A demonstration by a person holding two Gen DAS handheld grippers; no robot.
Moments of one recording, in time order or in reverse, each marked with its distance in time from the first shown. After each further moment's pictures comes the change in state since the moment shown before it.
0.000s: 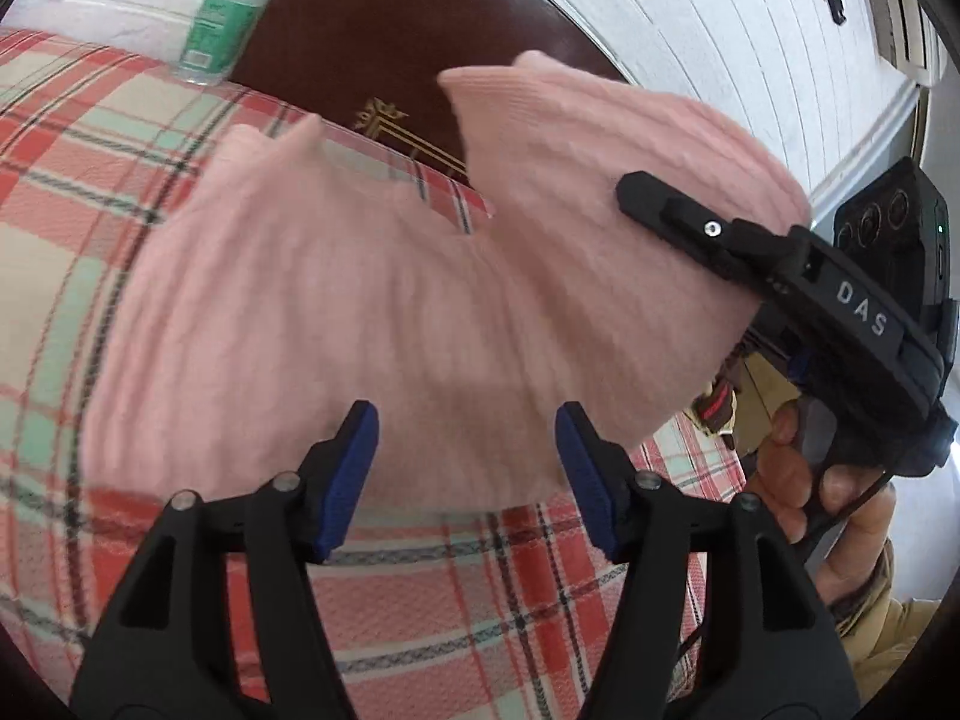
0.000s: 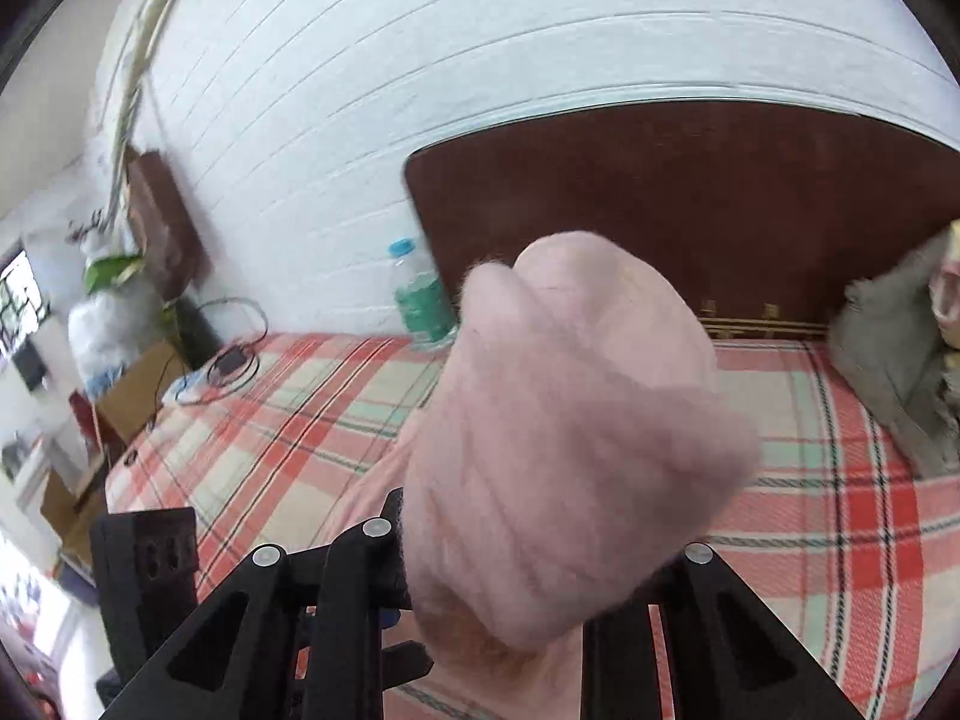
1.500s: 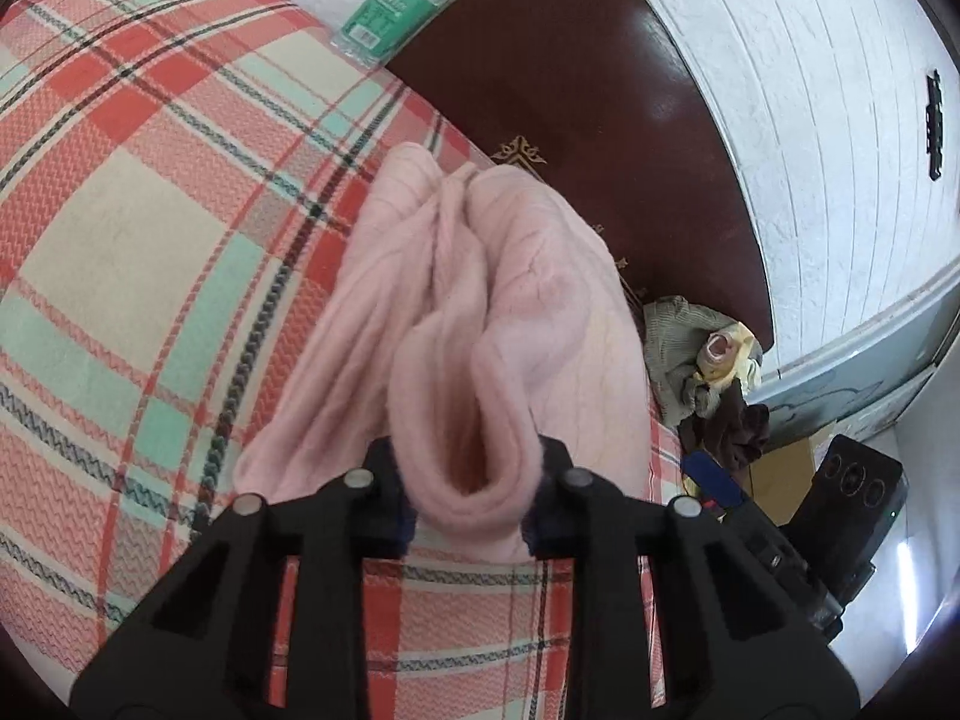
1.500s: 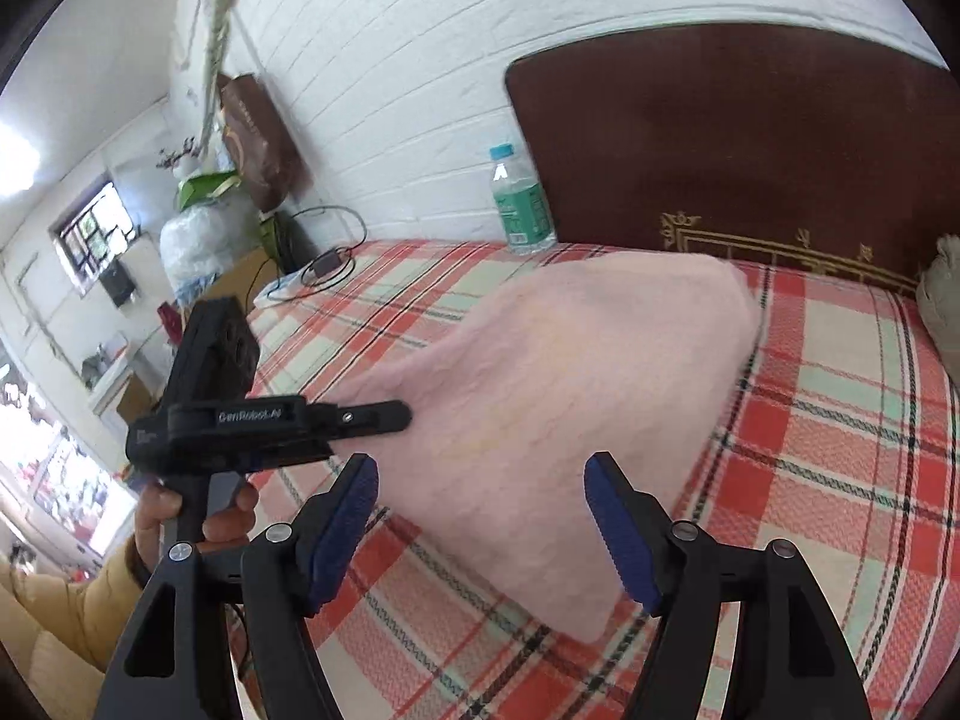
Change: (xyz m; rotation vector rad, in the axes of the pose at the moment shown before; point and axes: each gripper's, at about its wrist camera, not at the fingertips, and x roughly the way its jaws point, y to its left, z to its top) left arm -0.012 0.062 0.021 -0.303 -0.015 0.082; right arm -0.015 -0.028 -0.028 -0.035 0.149 0.253
